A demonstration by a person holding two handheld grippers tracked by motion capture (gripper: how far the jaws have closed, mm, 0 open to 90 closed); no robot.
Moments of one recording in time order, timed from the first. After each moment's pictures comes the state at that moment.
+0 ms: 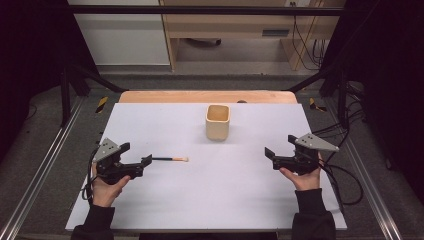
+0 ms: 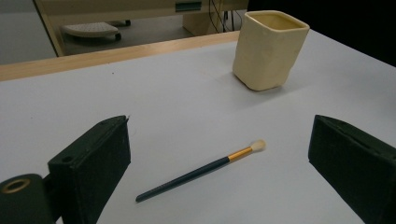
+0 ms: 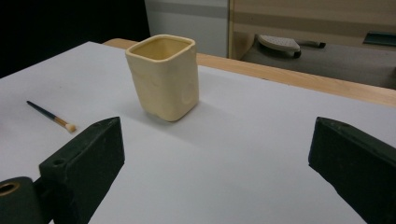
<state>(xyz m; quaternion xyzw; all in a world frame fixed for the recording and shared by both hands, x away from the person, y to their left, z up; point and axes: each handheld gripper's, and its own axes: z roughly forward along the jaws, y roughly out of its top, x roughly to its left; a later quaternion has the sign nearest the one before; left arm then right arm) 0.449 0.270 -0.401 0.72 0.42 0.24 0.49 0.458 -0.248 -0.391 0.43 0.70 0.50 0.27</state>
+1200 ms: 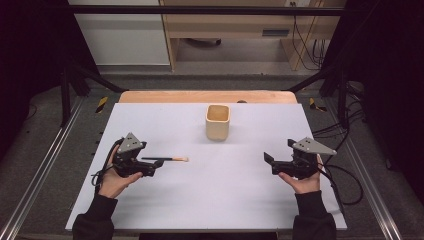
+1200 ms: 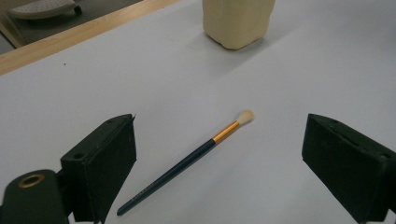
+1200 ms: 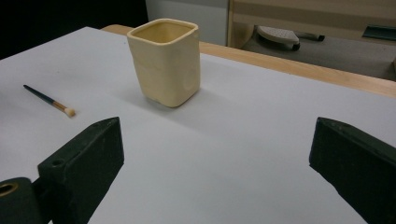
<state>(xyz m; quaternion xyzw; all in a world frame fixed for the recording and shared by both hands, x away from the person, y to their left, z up) 0.477 0.241 -0.402 0.82 0.35 0.20 0.42 0.450 -0.243 -0.396 0.43 0.72 0.48 0.27</state>
